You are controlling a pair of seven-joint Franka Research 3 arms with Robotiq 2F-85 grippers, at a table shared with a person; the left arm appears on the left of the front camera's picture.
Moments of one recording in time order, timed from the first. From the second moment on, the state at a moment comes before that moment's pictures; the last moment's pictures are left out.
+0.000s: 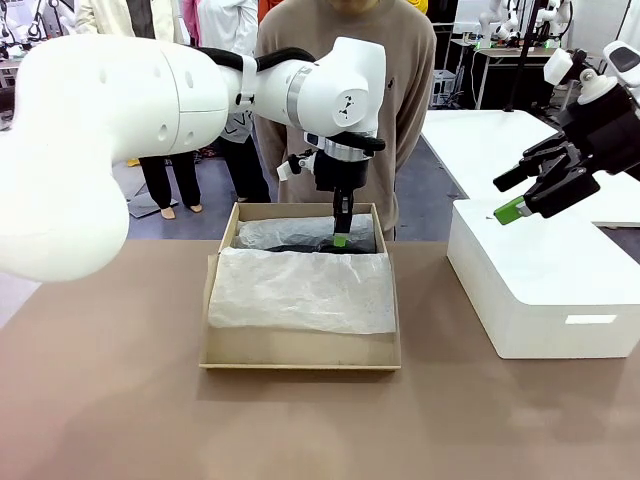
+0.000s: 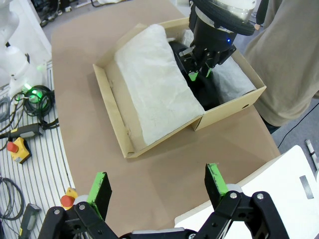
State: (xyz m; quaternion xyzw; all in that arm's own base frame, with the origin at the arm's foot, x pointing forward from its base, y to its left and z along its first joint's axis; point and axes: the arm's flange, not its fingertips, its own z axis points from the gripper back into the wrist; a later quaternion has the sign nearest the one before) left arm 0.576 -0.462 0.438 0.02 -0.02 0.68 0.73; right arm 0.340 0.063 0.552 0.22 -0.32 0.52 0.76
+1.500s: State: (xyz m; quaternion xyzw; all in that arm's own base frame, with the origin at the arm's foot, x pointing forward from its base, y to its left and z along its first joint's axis) left arm 0.575 -0.449 0.489 -0.01 -0.03 0.70 0.72; right arm 0.340 0.063 0.552 0.22 -0.32 0.52 0.76
